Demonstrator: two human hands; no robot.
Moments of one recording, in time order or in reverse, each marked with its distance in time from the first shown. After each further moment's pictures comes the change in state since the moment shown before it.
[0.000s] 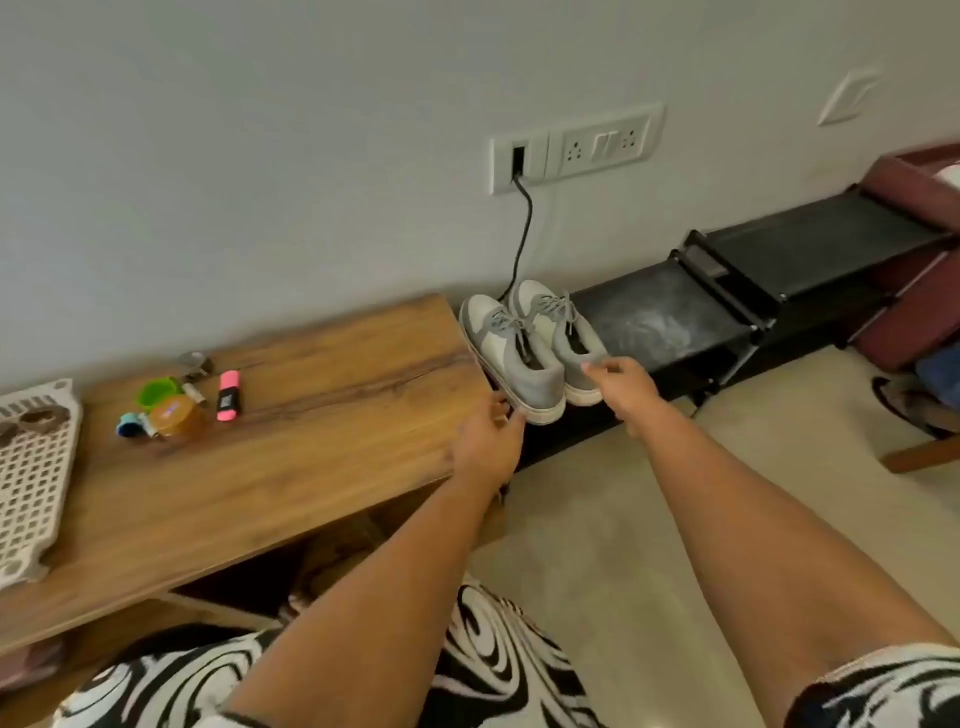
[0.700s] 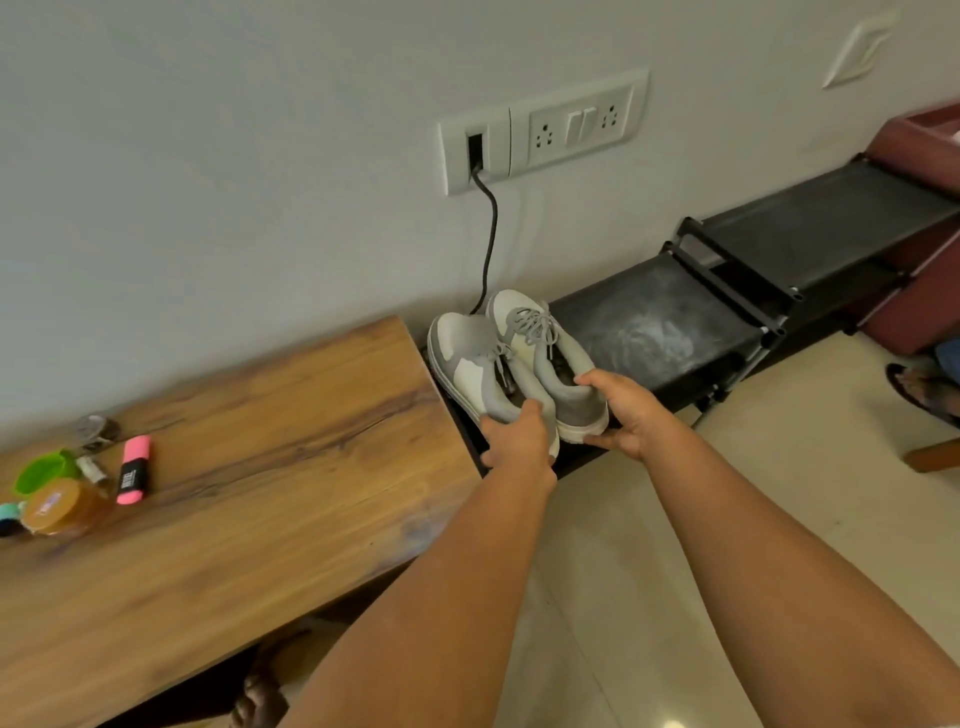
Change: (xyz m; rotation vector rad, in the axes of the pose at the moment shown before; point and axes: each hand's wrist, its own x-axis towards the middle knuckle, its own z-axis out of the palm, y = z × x) left_hand 0.104 0.041 0.092 -0.703 0.132 -0.530; right_hand 0.070 0.000 -0.011 0.435 -0.158 0.234
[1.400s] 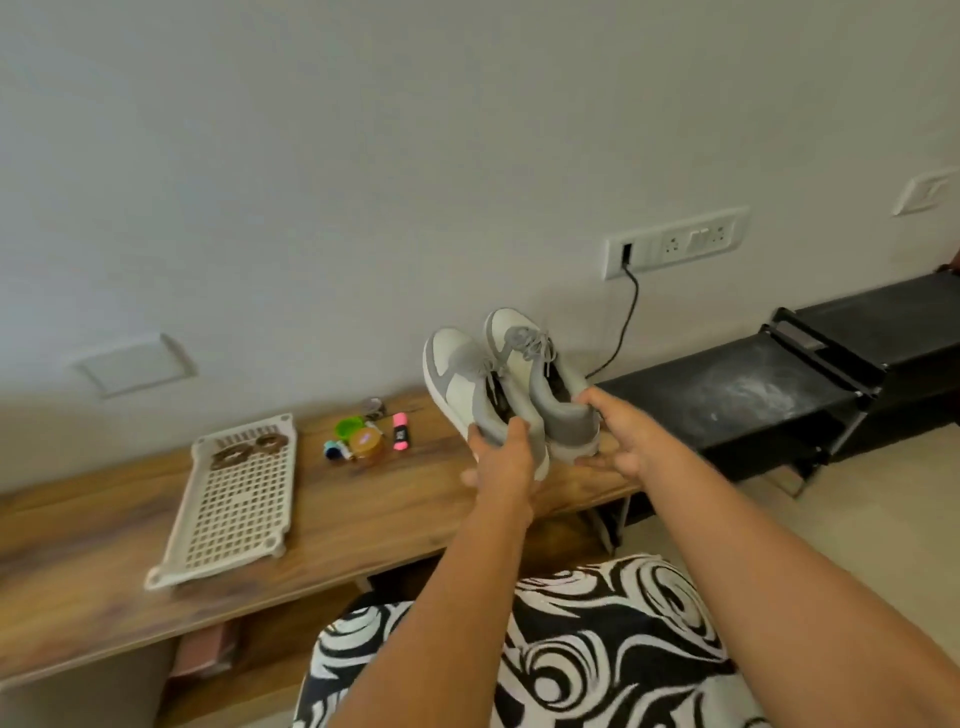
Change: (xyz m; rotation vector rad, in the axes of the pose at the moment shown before) left_hand -0.161 0.051 -0.279 0.014 0.037 0.328; right_hand -0.235 0.031 0.182 -0.011 -0.216 -0.101
